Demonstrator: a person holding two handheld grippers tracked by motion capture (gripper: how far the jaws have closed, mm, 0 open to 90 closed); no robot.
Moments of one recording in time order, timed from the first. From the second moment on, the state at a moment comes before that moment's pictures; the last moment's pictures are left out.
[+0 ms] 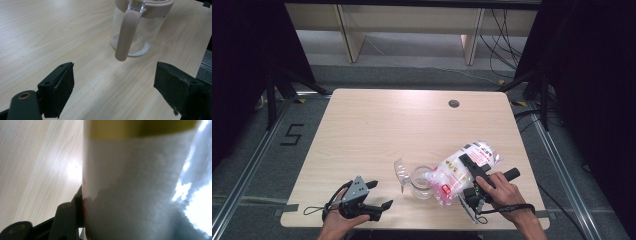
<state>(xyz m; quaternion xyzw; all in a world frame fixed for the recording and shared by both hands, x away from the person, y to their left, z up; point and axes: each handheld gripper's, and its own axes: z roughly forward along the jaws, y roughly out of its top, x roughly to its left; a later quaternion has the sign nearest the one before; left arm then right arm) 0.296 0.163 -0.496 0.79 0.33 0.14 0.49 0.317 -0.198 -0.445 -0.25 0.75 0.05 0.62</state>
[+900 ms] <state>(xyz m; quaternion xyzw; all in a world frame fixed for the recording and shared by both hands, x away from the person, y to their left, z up) 0.297 0.165 -0.495 0.81 0.33 0.14 0.47 0.311 -0.198 -0.443 -0.24 0.75 0.03 0.62</state>
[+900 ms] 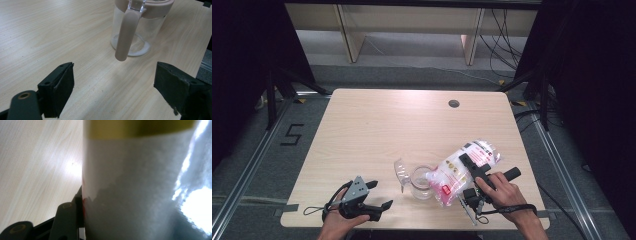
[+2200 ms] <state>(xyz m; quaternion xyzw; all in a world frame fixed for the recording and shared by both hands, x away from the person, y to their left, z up) 0.297 0.164 -0.495 0.80 0.32 0.14 0.48 0.313 -0.196 -0.440 -0.27 0.74 0.03 0.62</state>
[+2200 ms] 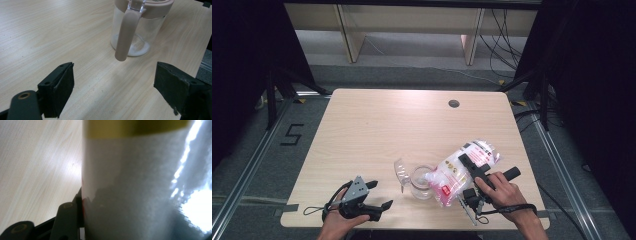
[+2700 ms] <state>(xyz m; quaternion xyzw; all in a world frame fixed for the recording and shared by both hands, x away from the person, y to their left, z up) 0.296 0.163 -0.495 0.80 0.33 0.14 0.49 0.312 -0.197 -0.443 -0.25 0.75 0.03 0.61</state>
